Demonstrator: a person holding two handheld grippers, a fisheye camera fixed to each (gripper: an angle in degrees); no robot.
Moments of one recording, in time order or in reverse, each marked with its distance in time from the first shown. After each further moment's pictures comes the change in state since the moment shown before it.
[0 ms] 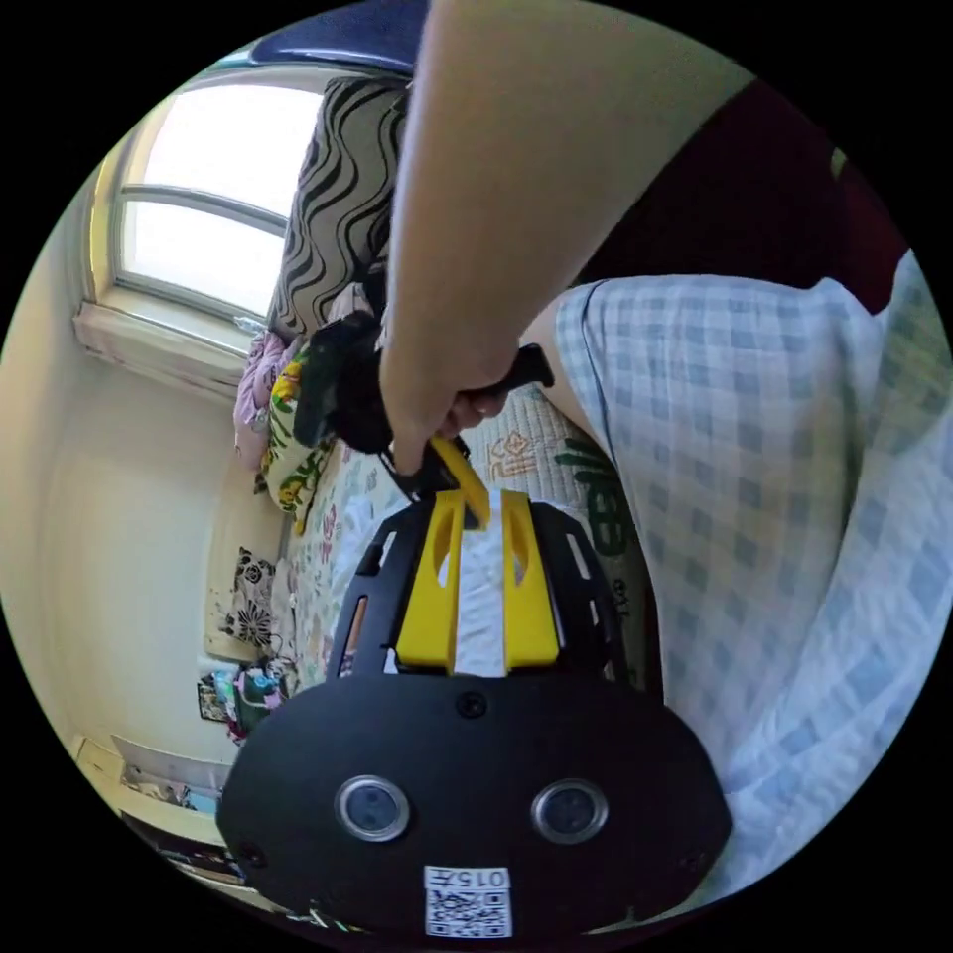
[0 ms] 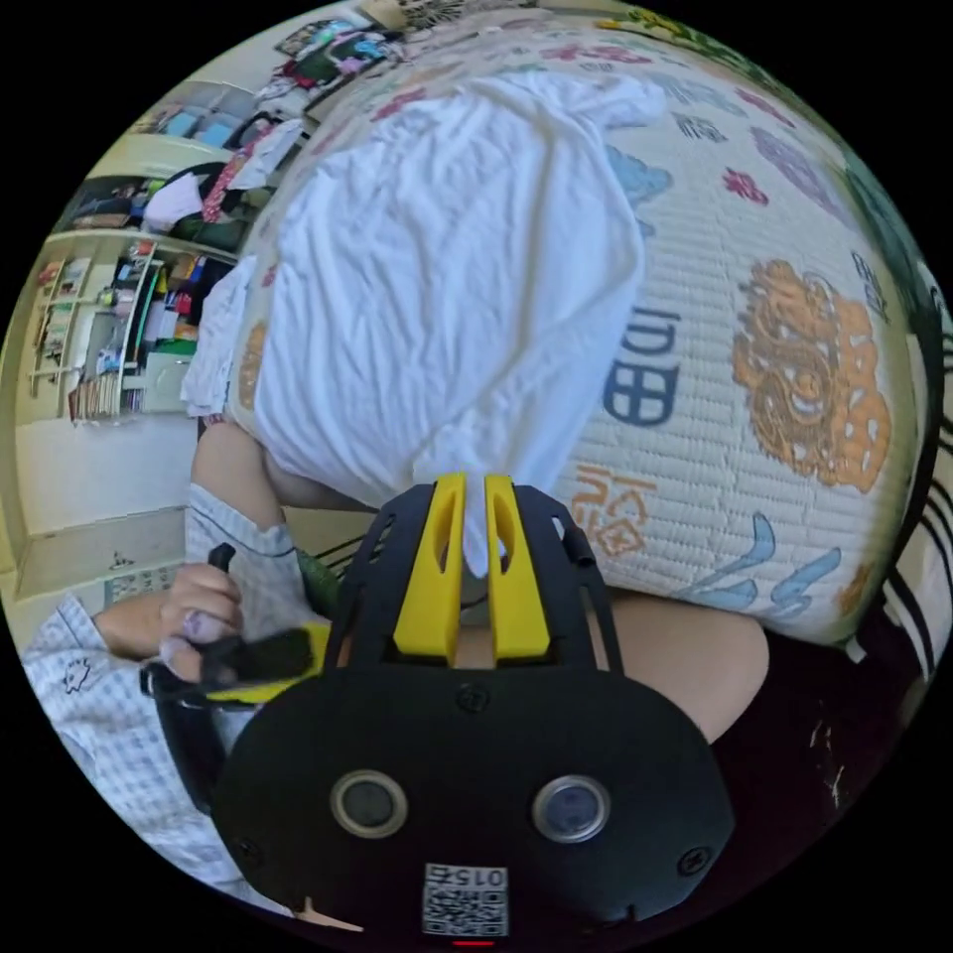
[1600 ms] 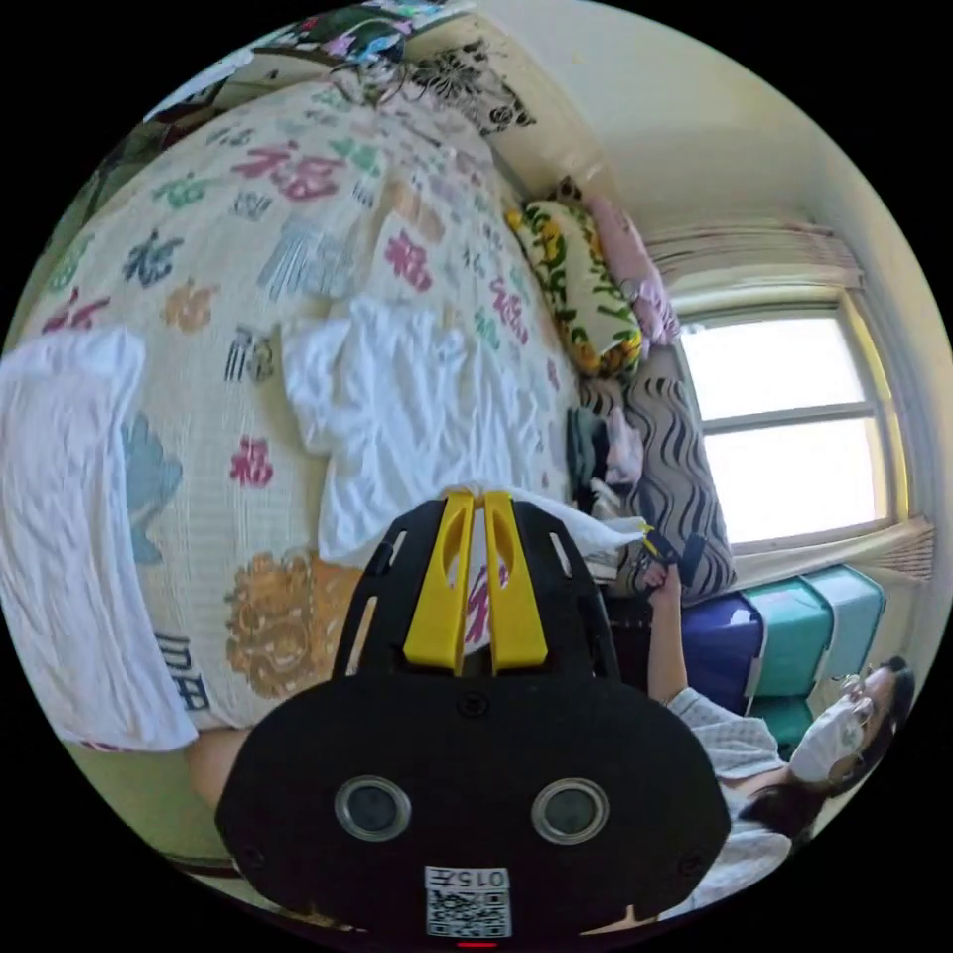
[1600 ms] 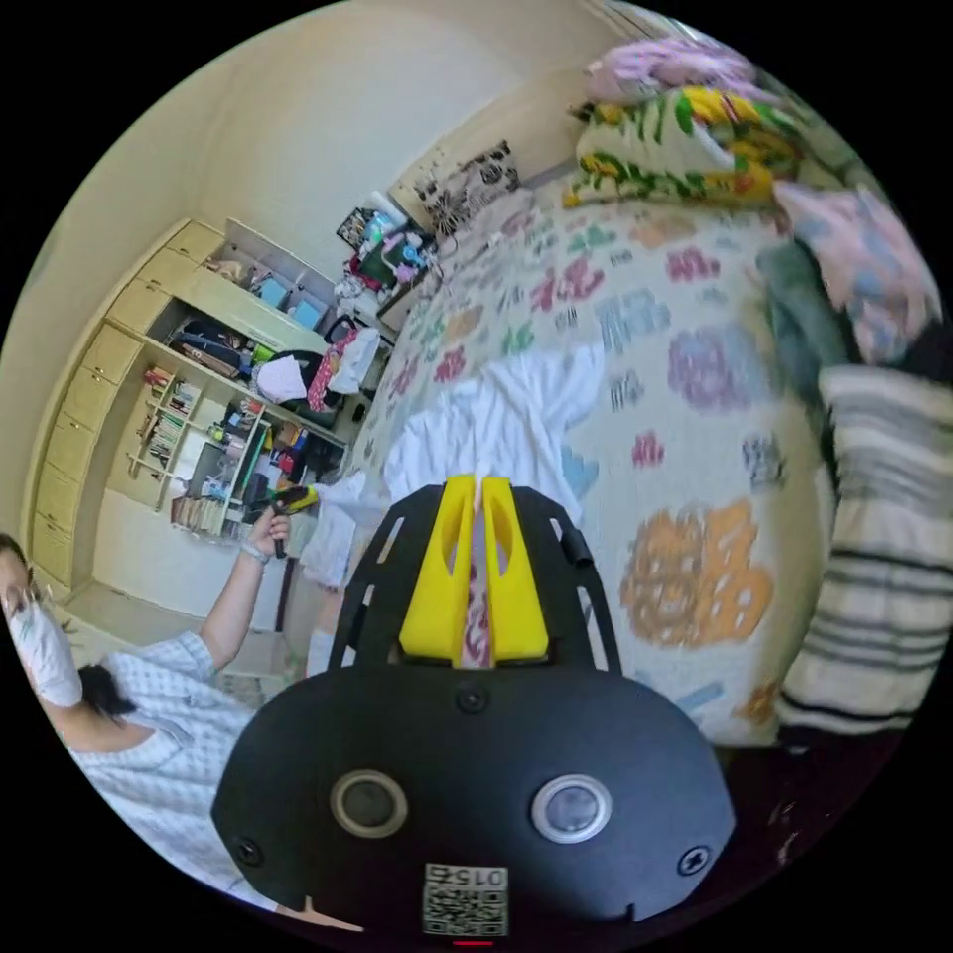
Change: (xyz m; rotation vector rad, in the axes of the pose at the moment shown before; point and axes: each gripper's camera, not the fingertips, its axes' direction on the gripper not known) left arm -0.603 0.546 0.013 -0.027 0.890 -1.817; right arm 0.093 0.050 -0.254 0.561 -0.244 0.001
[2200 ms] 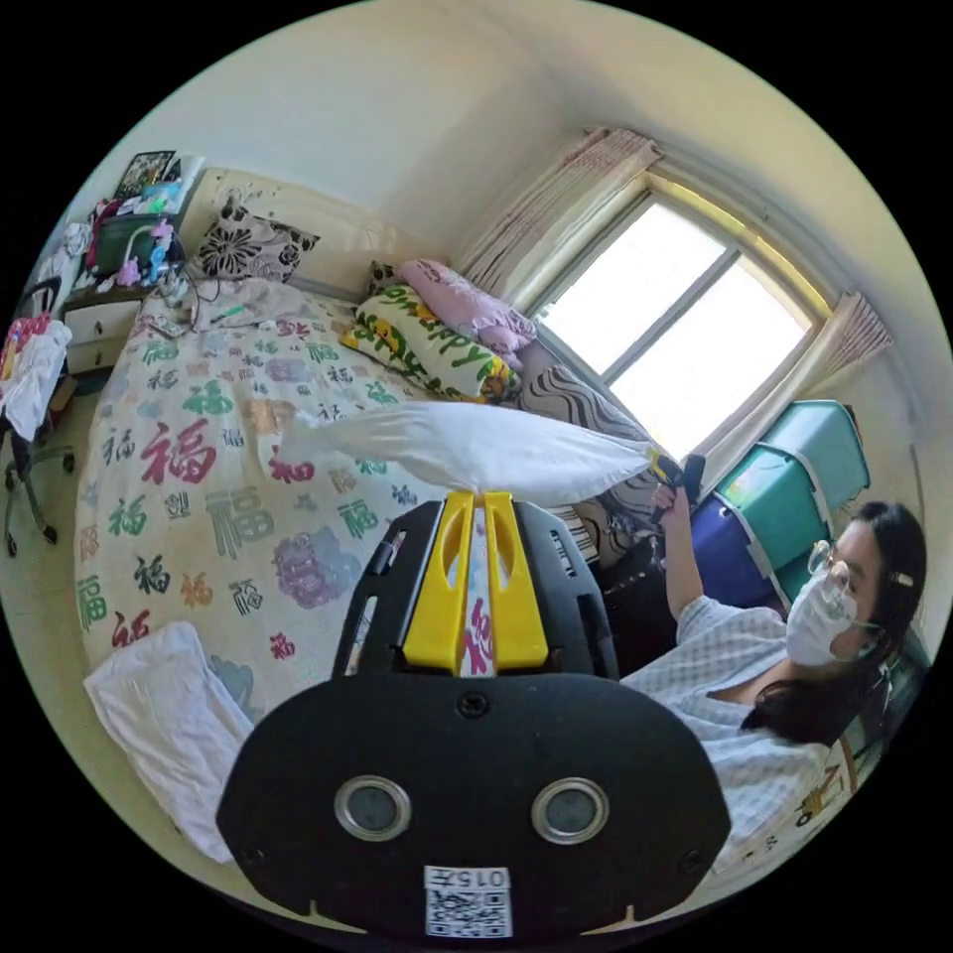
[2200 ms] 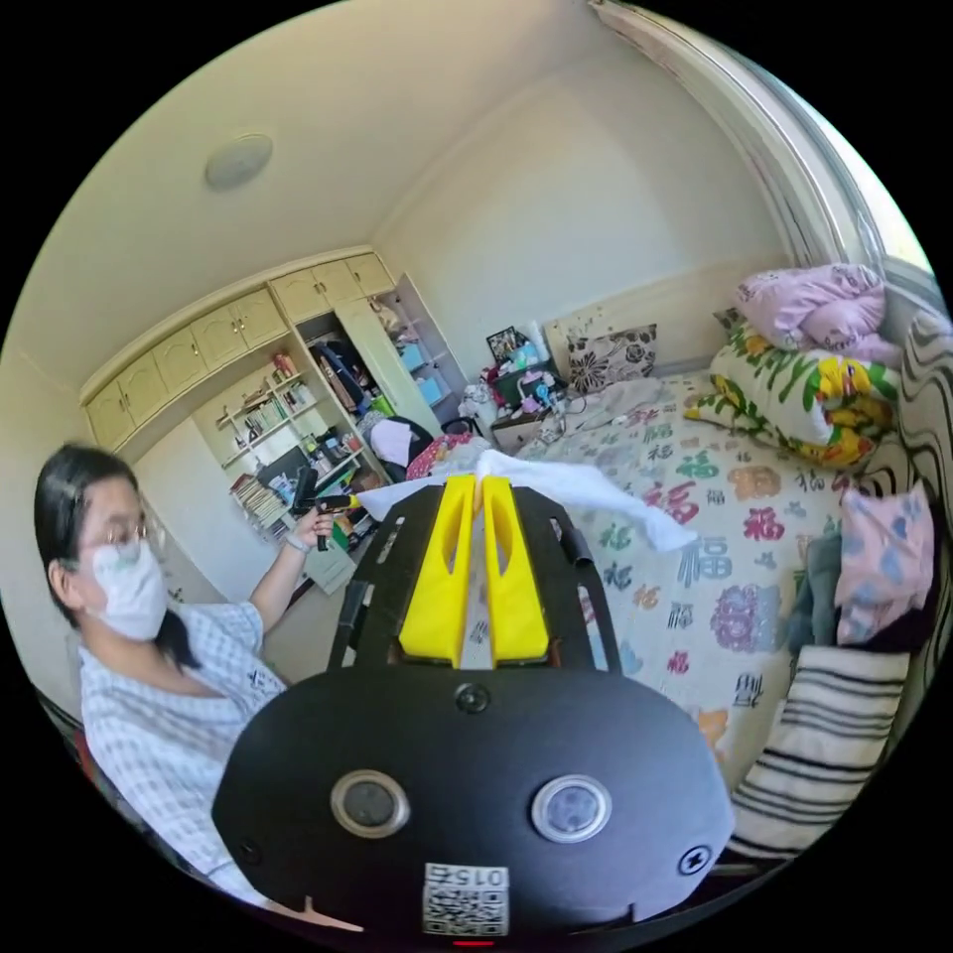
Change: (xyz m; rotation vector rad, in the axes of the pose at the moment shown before) left arm 0.205 -0.008 -0.163 0.130 0.027 0.547; right arm -0.144 -0.012 -0.170 0.325 -0.170 -0.389
